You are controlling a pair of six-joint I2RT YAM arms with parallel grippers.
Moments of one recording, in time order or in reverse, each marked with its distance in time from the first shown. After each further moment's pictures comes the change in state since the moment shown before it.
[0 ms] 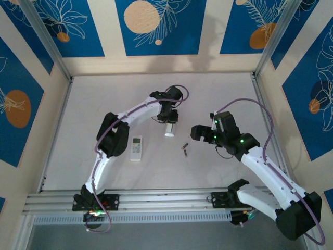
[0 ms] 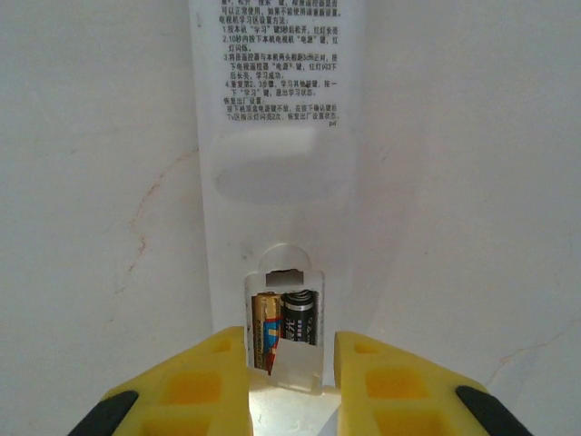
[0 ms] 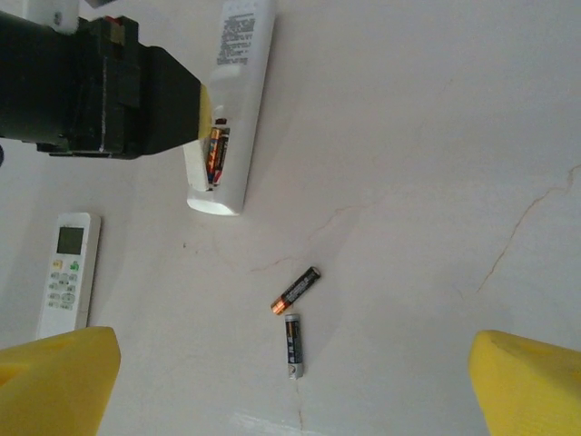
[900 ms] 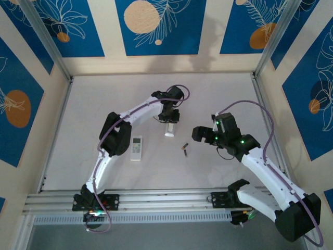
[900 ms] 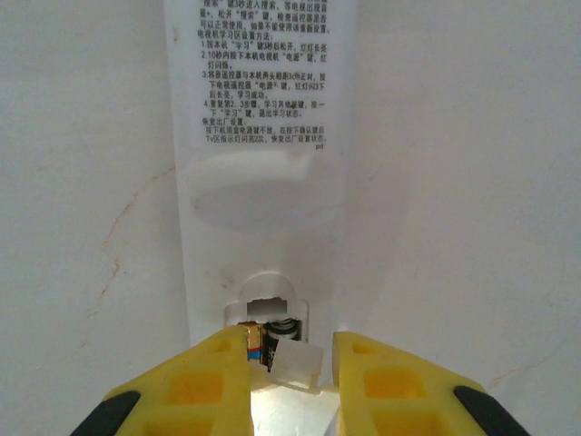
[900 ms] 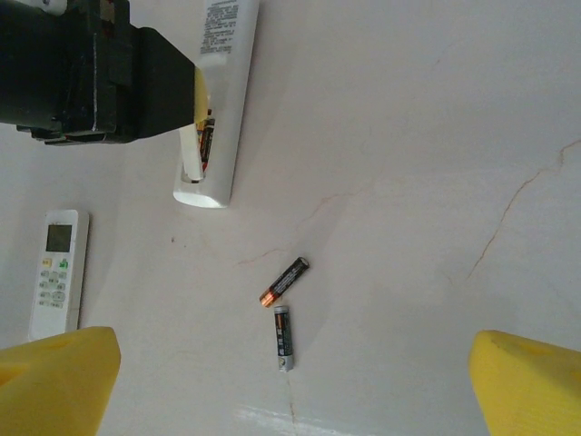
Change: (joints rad) left arm 0.000 0.046 0.055 -0.014 0.014 -0.010; right arm -0.025 -0.012 -0.025 -0.003 -0.018 0.004
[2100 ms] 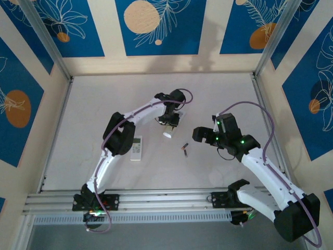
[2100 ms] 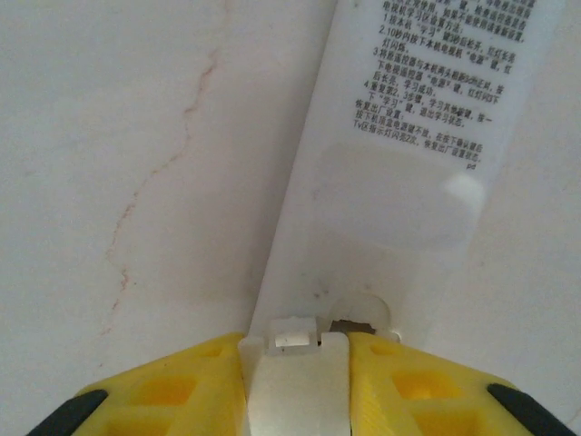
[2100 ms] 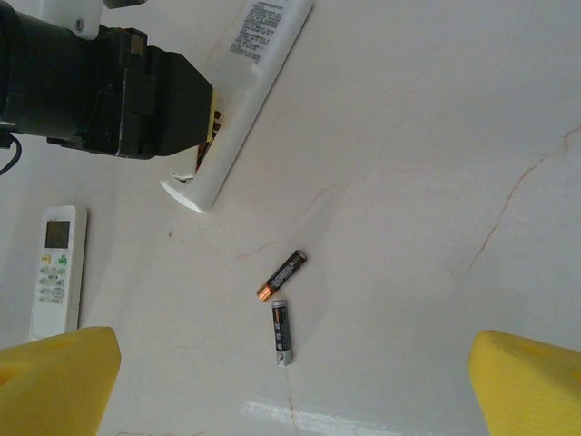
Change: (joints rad) left arm -0.023 0.055 0.027 -0.048 -0.048 0.114; right arm -0.026 0.001 -0.017 0.005 -0.033 0.001
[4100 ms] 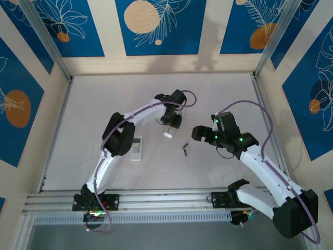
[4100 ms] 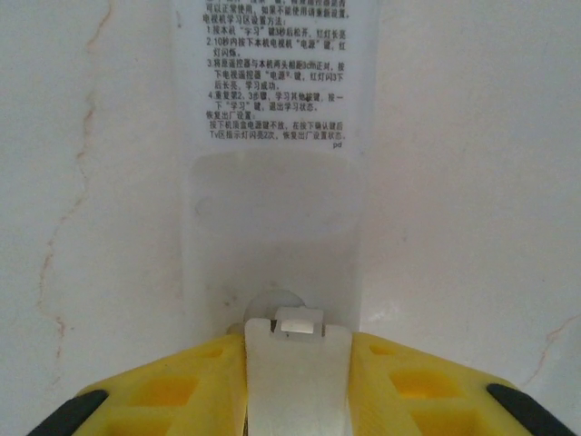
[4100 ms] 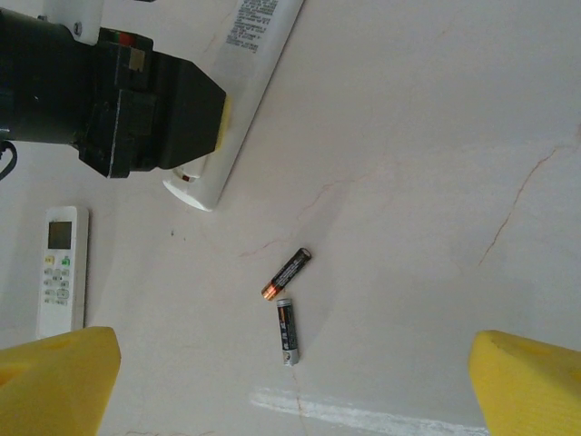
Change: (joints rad) left arm -0.008 -0.015 -0.026 0.064 0.070 0.179; right arm -0.005 0.040 0.016 -0.002 -0.019 0.018
